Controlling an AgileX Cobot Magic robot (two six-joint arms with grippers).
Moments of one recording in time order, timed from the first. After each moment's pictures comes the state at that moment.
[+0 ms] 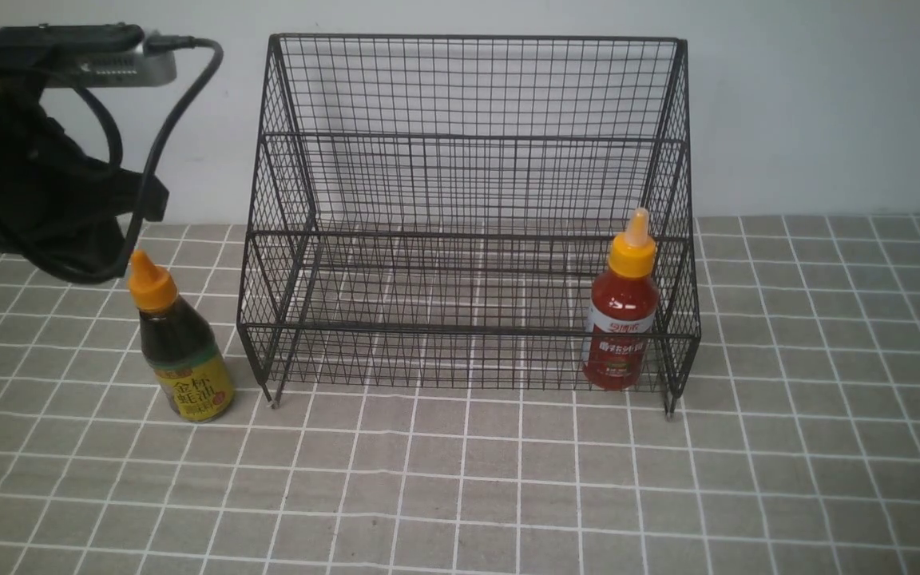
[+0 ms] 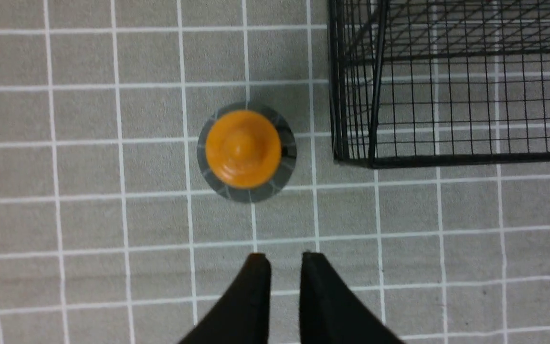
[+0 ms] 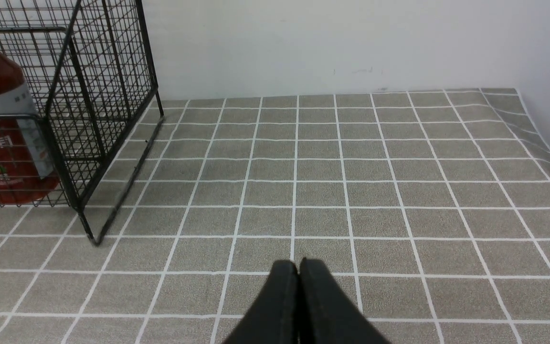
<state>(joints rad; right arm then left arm) -0.03 -0.02 0.02 -0.04 0.39 0.10 -0.02 1.56 -1.42 -0.10 1.11 0.11</state>
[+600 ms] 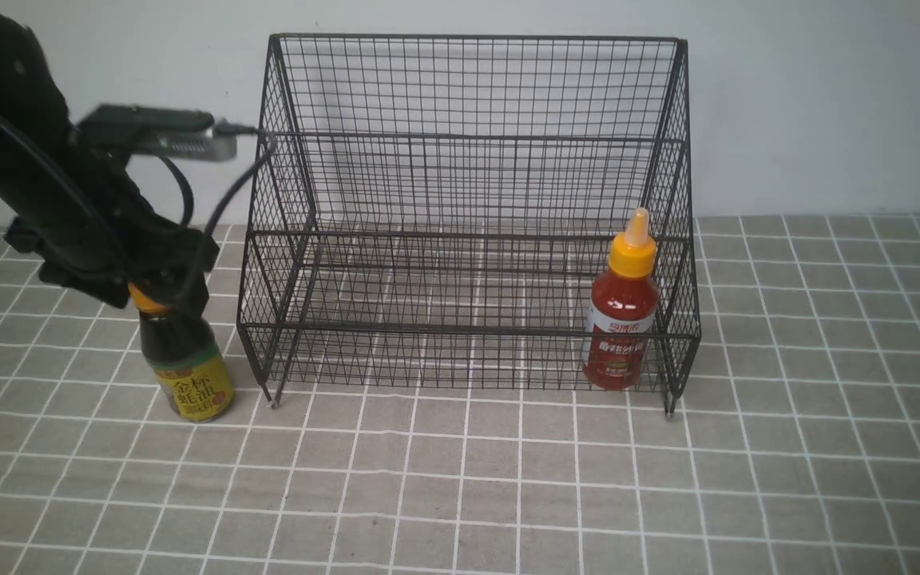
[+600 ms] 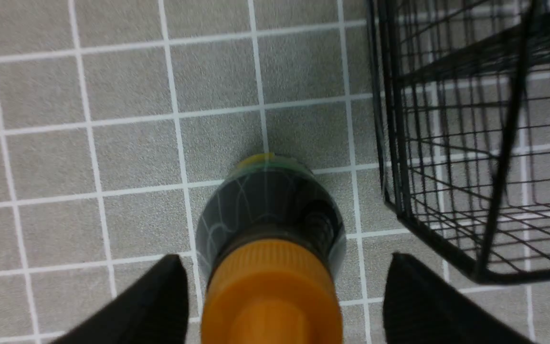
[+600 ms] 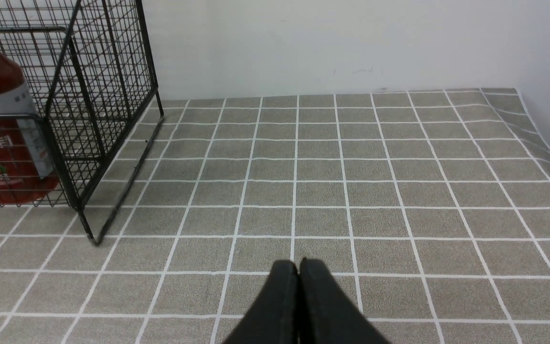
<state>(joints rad) -0.03 -0.02 0.02 -0.04 0.39 0.10 -0.02 1.79 -1.42 -0.09 0.99 0.17</state>
